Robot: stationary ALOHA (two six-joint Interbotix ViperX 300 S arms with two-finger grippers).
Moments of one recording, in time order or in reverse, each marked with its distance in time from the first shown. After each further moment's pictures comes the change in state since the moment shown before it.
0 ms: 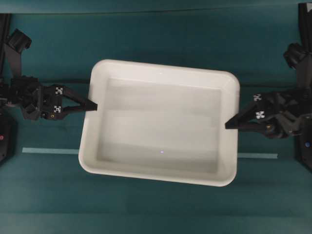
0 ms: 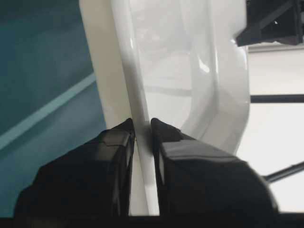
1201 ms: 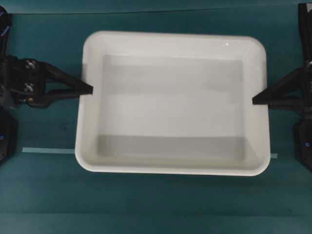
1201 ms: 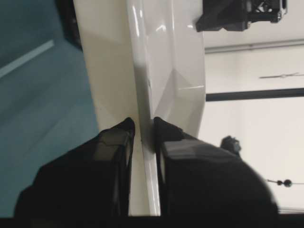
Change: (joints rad) left arm -0.034 -0.075 -0.236 0.002 0.132 -0.052; right arm -0.057 -0.138 -0.224 -0.018 0.209 0.002
